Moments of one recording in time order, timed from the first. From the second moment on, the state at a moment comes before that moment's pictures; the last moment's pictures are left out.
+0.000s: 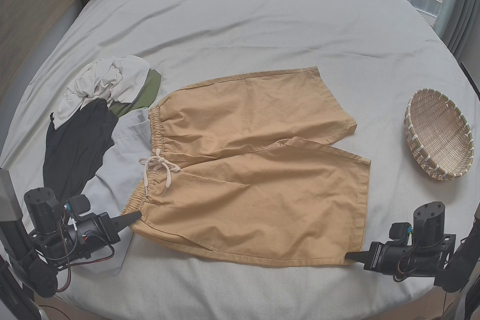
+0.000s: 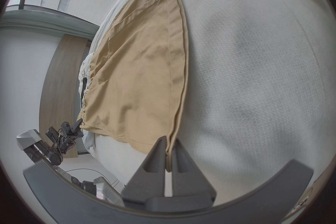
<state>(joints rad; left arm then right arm) -0.08 1.87 -0.02 -1.53 -0.53 -0.56 0.43 1.81 -0.02 -1.14 0.21 0.74</state>
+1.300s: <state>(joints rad) -0.09 1.47 -0.02 -0.65 -0.54 -0.26 0.51 1.18 -0.03 -0.36 0.24 0.72</state>
